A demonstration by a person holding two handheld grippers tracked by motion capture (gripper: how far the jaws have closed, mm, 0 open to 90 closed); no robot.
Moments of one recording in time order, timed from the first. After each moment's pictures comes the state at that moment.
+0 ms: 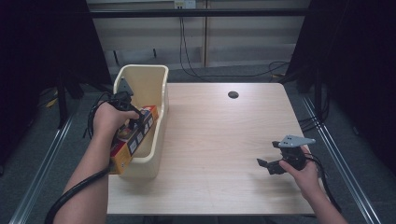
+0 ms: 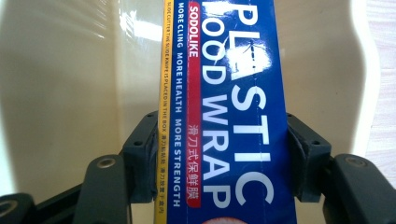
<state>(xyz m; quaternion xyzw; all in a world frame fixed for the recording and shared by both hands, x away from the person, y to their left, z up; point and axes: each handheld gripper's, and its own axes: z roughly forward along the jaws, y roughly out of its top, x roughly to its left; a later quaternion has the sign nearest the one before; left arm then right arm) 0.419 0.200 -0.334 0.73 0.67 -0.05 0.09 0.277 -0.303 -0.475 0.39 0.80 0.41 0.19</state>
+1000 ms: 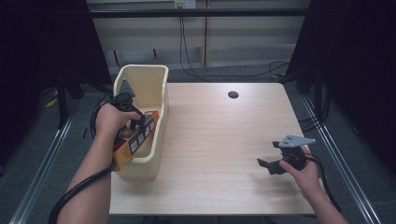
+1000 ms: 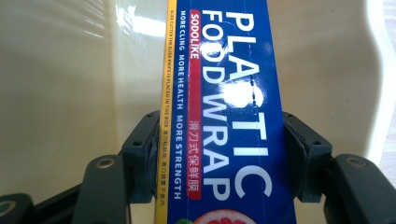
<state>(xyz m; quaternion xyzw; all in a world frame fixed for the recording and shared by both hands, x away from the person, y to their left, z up) 0.423 0.198 -0.342 0.73 0.68 -0.05 0.08 0.277 -0.303 -0.475 0.39 0.80 0.41 0.19</state>
